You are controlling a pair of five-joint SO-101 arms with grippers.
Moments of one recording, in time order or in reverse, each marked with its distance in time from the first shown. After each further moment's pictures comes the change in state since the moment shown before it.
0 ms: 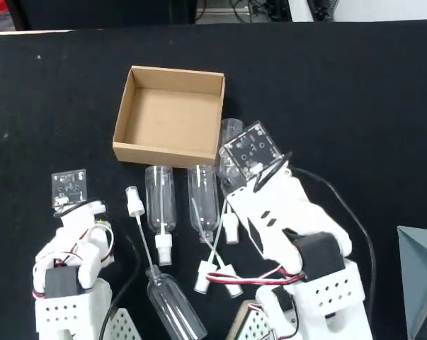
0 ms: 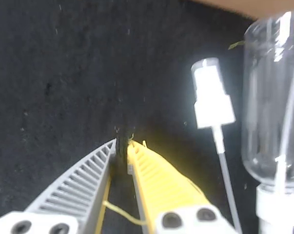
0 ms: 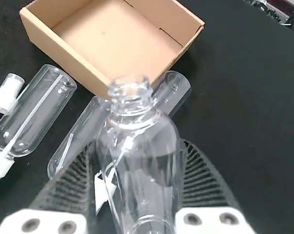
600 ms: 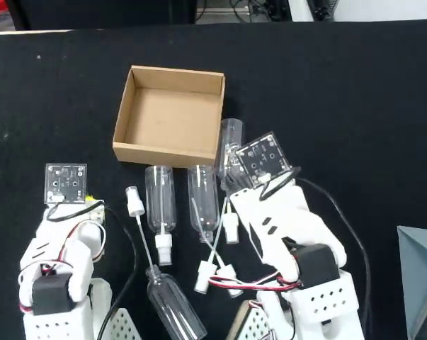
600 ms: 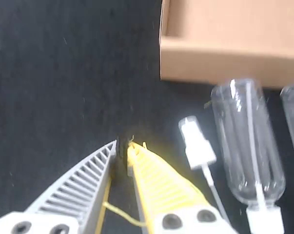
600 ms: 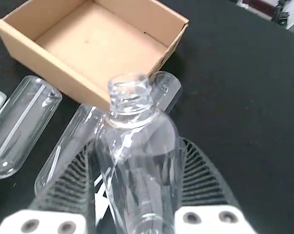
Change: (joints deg) left arm 0.0 -0.4 -14.0 0.0 -10.0; right arm 2.4 -7.8 11.6 -8.8 -3.1
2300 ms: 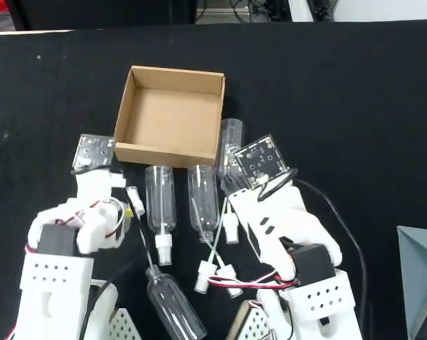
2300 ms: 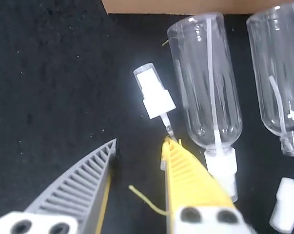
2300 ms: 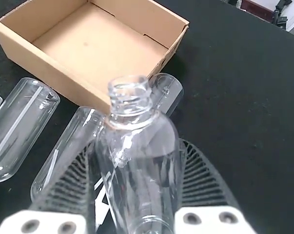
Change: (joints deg) left arm 10.7 35.0 -15.7 3.2 5.2; right arm 0.0 -0.5 3.3 -3.1 -0.1
